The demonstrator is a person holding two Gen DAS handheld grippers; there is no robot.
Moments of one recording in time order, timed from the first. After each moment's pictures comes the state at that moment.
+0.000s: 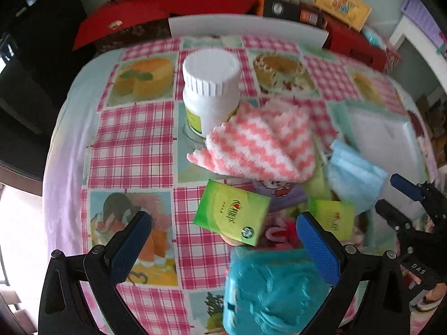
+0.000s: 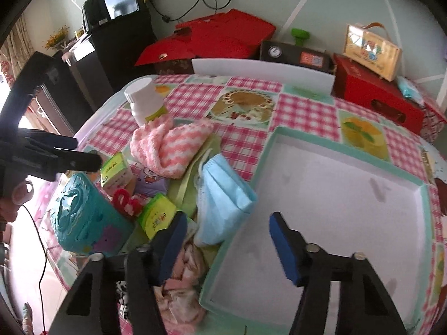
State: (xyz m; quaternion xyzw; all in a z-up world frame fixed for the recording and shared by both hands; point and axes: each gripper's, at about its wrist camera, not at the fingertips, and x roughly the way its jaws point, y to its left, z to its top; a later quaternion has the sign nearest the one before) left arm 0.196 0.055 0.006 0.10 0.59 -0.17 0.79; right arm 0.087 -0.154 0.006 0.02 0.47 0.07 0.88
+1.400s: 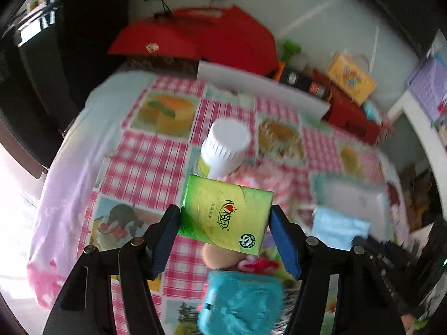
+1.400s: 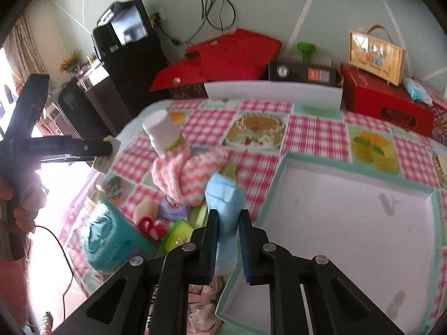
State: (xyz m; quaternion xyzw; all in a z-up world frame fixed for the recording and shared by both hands) left arm 0.186 0.089 0.072 -0.06 0.50 -0.14 0.85; right arm 0.085 -0.168 0.035 0.07 0.42 0.11 0.90
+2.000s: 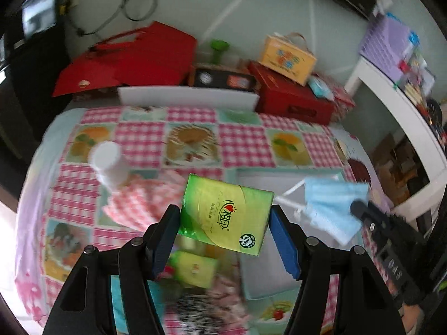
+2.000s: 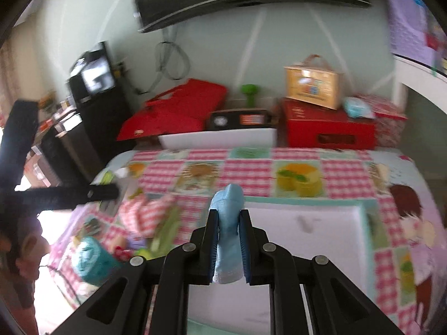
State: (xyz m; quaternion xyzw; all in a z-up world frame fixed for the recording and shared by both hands) left arm 0.135 -0.063 0.094 0.01 0.48 -0.23 0.85; right arm 0.038 -0.264 0.091 0.10 0.35 -0.01 0.93
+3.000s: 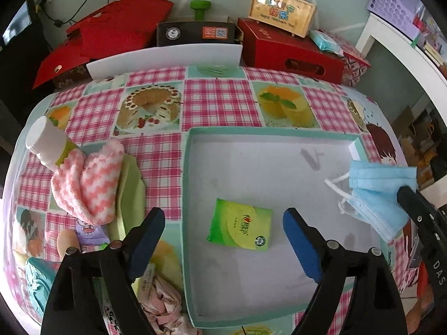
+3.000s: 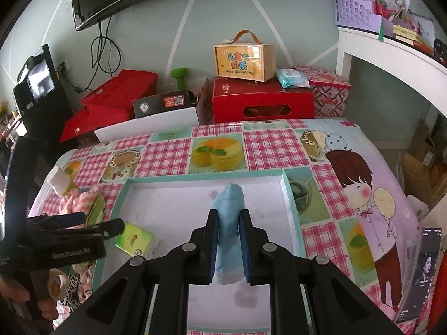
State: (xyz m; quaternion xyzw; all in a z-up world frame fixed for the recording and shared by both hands) left arm 0.135 -0.159 0.020 0.06 0.53 -0.19 0.83; right arm 0.024 -0.342 0.055 0.10 0.39 -0.13 0.91
